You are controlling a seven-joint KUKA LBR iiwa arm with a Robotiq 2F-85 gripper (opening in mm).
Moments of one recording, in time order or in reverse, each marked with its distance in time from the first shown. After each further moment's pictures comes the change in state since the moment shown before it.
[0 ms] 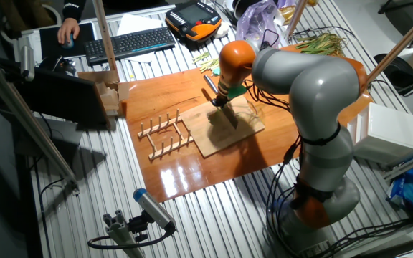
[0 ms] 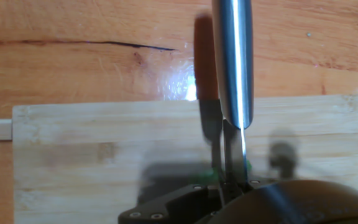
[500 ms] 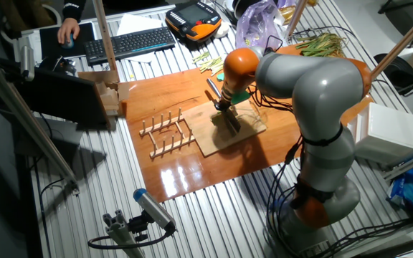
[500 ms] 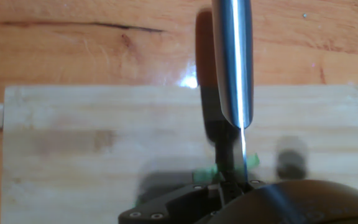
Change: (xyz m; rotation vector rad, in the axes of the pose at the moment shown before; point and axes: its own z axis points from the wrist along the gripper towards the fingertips) arm 0.007 -0.002 0.020 -0.005 -0.014 0.010
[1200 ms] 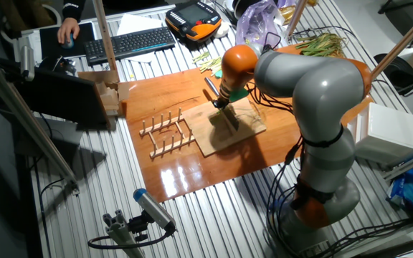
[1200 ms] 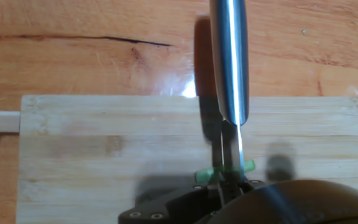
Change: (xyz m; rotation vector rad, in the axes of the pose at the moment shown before) arm 0.000 0.000 -0.016 0.012 -0.006 -0.010
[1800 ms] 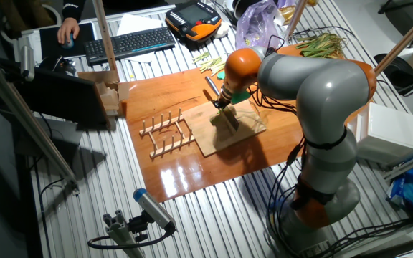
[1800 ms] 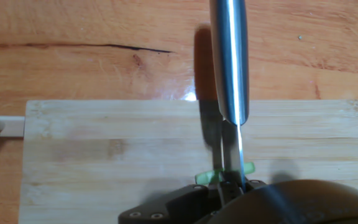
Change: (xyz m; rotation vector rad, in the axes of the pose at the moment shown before) arm 0.000 0.000 0.000 -0.009 -0.061 0.001
